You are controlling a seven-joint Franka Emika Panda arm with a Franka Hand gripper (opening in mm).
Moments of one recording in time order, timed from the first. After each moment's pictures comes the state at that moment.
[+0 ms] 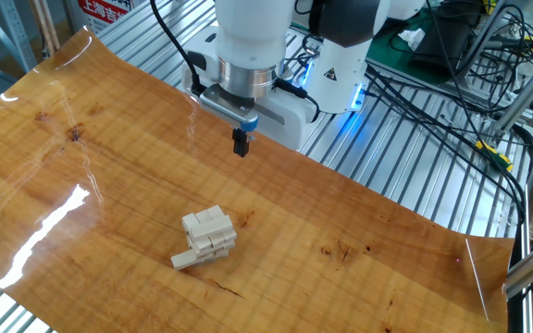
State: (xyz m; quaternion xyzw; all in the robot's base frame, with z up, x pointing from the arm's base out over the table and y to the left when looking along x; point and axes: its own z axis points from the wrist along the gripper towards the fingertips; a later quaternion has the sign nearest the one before) arm 0.499 0.000 0.299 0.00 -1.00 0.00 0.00
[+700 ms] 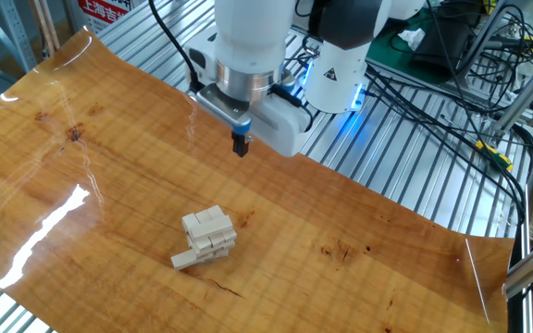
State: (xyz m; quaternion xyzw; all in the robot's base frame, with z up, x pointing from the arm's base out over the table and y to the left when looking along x) arm 0.502 0.000 0.298 -0.08 -1.00 0.01 0.02
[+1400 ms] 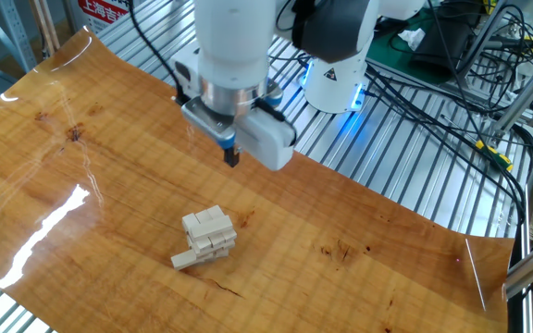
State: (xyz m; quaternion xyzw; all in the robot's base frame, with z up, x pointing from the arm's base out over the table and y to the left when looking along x) arm 0.529 -0.007 0.284 -0.09 -1.00 0.00 0.03
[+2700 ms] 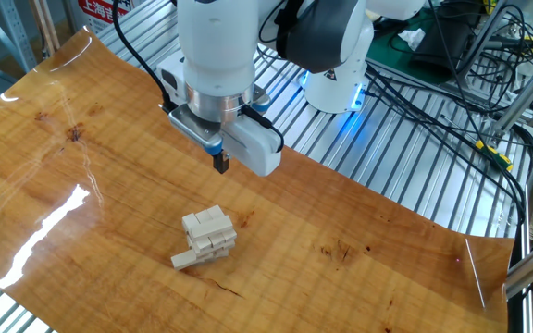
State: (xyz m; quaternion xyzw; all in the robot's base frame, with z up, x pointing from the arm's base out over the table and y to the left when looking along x) arm 0.535 -0.016 0.278 -0.08 -1.00 0.00 0.02
